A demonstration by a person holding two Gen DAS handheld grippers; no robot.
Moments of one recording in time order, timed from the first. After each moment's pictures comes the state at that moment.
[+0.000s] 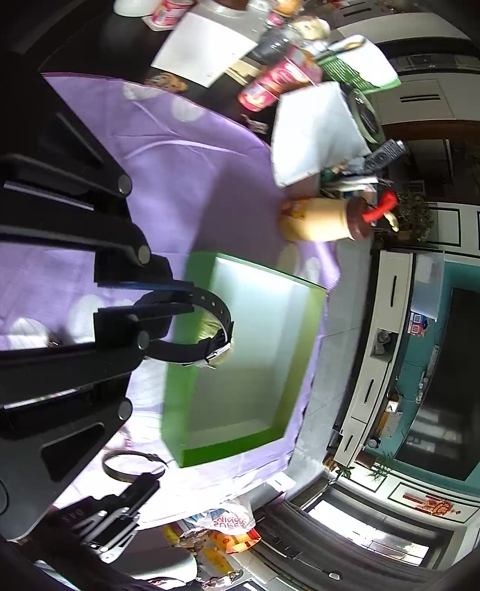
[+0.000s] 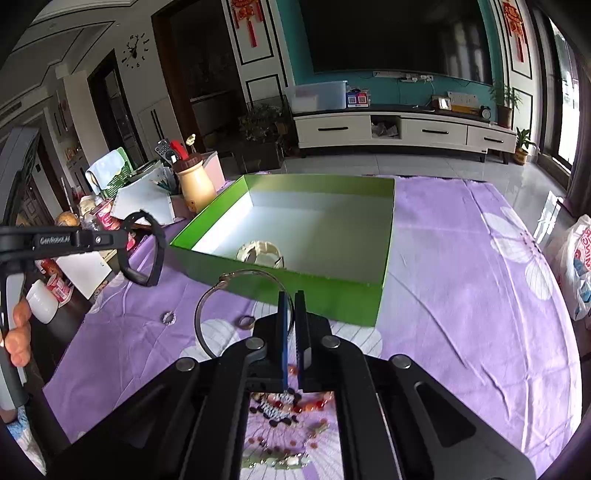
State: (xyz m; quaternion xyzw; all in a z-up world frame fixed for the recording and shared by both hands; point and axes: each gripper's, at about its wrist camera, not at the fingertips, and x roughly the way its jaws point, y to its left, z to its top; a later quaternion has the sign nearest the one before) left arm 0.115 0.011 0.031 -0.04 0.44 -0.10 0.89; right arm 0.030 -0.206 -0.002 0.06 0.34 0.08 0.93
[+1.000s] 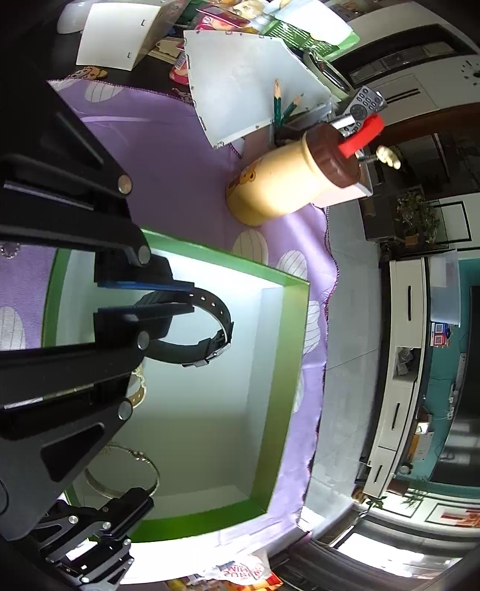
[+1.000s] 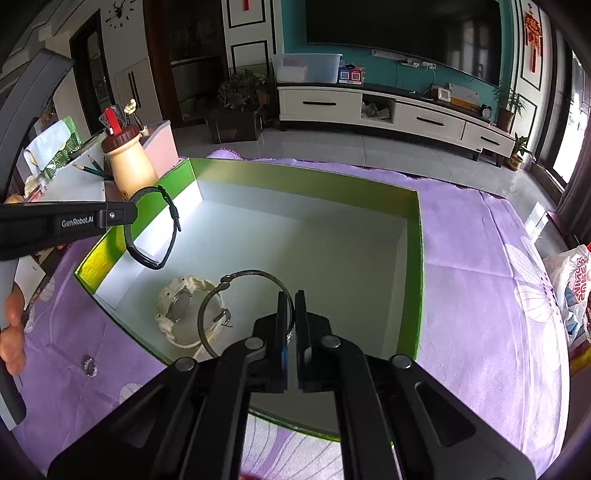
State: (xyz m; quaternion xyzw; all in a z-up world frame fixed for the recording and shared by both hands) left arm 0.252 -0.049 -0.026 0.05 0.46 -0.05 0.88; right arm 0.160 -0.199 -0.048 0.01 0.41 0.03 0.91
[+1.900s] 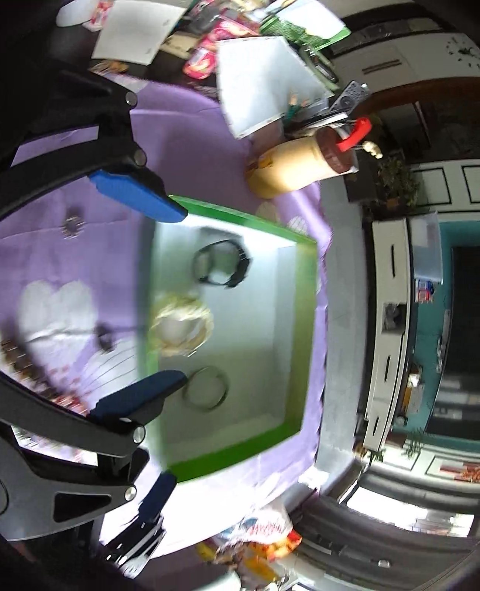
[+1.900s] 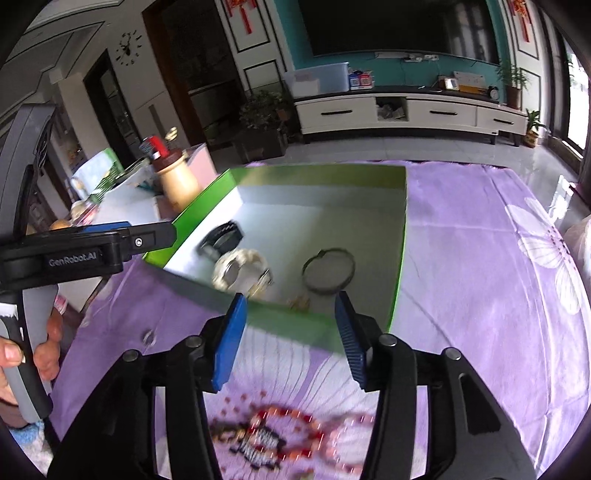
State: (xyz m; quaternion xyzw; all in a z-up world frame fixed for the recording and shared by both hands) left arm 0.152 -0.043 0.005 0.04 0.43 -0.14 0.89; right arm 0.069 -0.220 -0.030 0.09 0.38 0.12 0.91
